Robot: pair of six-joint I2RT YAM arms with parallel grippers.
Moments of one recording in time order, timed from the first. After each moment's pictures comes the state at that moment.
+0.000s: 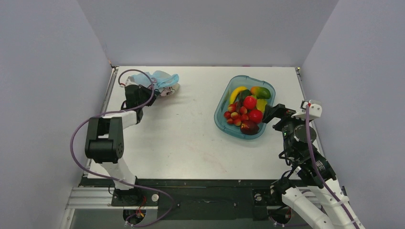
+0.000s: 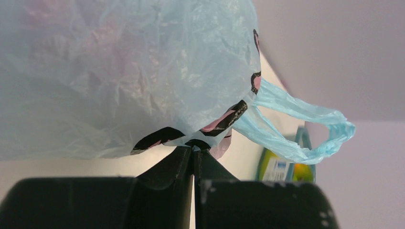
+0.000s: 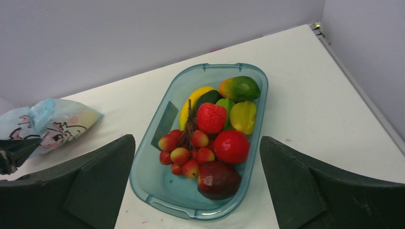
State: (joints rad) left arm -0.02 1.77 0.92 0.46 0.19 -0.97; right arm 0.49 0.55 0.82 -0.38 0.52 0.36
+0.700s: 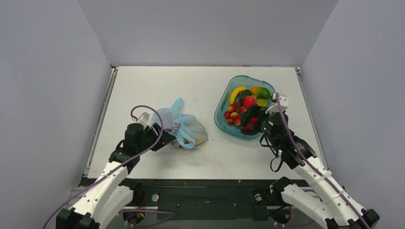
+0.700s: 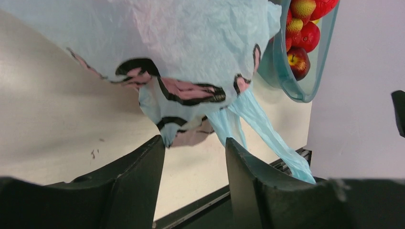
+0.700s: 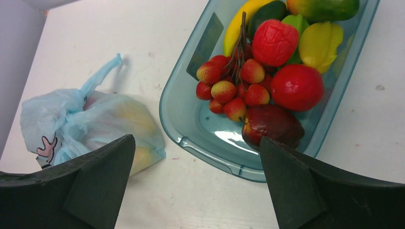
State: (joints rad) left arm -0.30 0.80 0.42 -0.19 0.30 -0.87; right arm 0.53 0.76 0.79 -0.40 0.28 0.51
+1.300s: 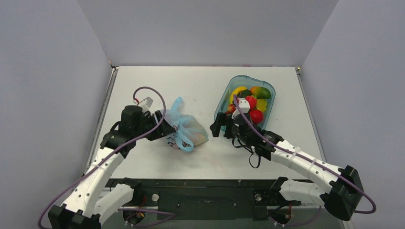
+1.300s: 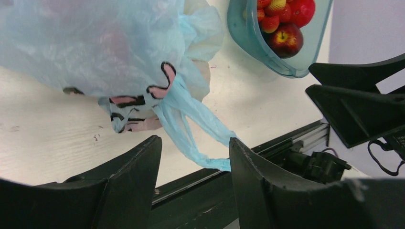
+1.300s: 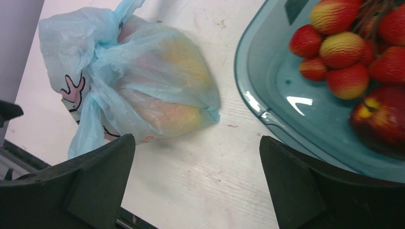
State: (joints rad) left arm -0.33 0.89 0.84 -0.62 0.30 -0.68; right arm 0.80 1.10 0.79 -0.23 0.22 0.60
